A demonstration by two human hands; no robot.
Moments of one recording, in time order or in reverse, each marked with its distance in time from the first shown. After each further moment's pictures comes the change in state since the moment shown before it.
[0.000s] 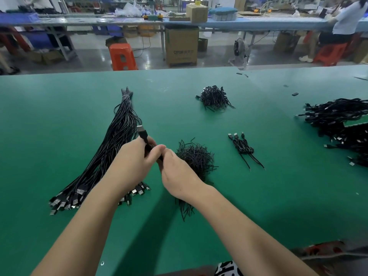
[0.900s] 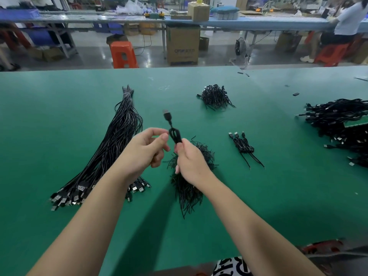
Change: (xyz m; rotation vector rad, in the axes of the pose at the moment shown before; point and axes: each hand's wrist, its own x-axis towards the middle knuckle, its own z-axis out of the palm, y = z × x) left_hand 0.012 0.003 0.012 -1.026 -0.223 -0.202; right_hand 0.003 0.023 -0.014 0.335 0.199 0.153
